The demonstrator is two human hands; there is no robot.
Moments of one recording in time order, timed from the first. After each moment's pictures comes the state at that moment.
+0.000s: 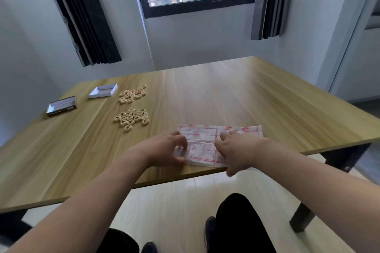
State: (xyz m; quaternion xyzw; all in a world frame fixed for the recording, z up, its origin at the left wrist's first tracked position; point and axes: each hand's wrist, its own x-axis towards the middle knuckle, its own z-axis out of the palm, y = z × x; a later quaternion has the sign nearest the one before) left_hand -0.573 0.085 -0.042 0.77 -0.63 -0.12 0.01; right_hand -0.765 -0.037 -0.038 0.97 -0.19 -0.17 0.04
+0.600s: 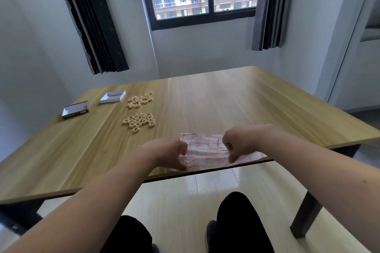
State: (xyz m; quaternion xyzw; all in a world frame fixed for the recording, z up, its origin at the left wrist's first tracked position) left_hand -0.598 0.107 -0.029 0.79 -0.60 -0.09 -0.06; right_hand -0.784 -0.032 0.002 0.96 -0.22 -0.17 -0.03
